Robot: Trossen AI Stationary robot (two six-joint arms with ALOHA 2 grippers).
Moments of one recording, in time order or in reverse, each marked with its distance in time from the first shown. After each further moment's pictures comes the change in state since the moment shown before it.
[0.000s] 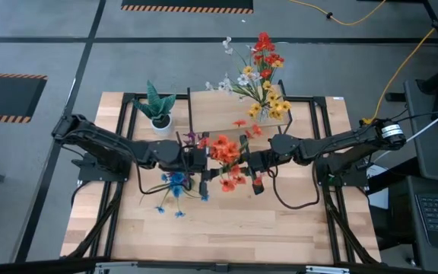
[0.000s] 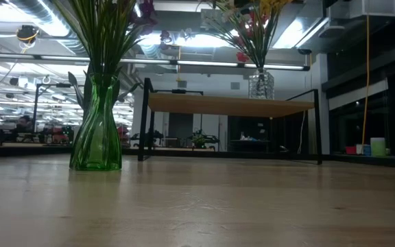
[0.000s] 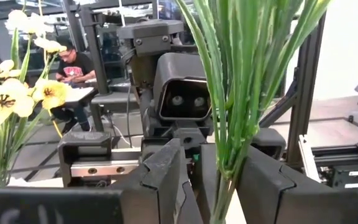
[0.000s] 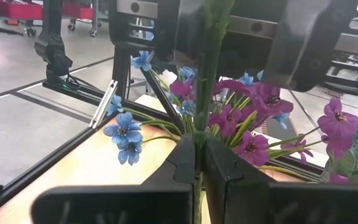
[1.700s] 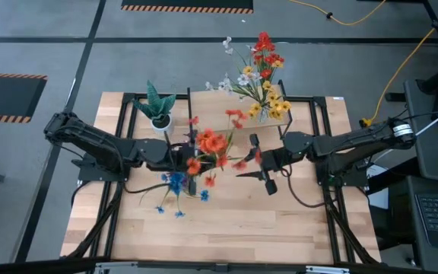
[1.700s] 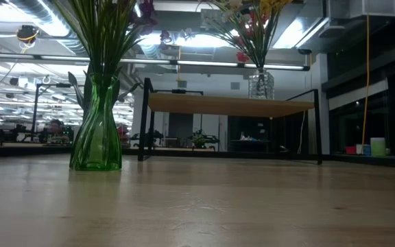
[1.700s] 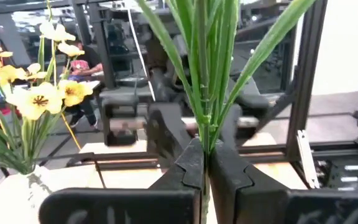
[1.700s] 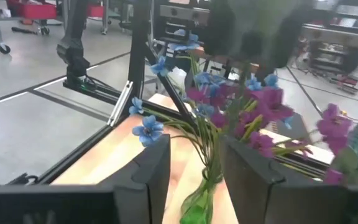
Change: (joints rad) left arm -0.047 -0.104 0.000 -0.137 -0.069 -0.013; right arm 0.021 -0.136 0.000 -0.163 -0.006 0.018
